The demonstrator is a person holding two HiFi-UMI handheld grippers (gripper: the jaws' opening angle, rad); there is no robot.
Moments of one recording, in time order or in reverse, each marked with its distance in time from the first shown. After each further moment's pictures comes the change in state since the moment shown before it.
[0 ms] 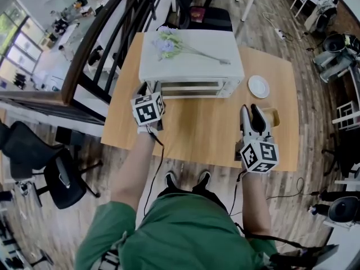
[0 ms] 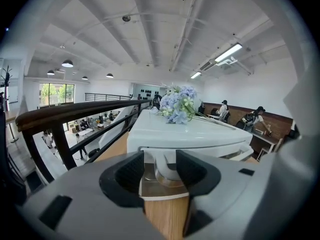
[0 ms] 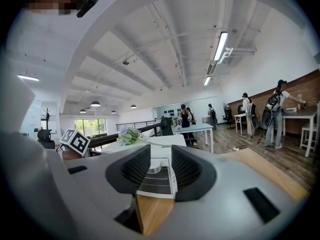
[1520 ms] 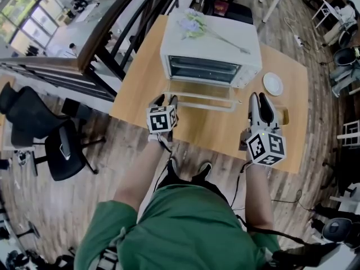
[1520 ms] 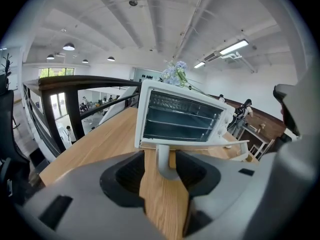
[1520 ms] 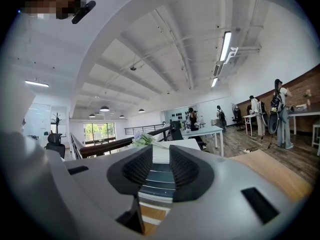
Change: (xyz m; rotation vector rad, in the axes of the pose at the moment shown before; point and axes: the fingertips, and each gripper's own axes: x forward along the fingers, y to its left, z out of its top) left arm -0.076 -0.002 -0.133 -0.074 0.169 -0.035; right arm -0.011 0.040 0.013 0.001 -0.046 0.100
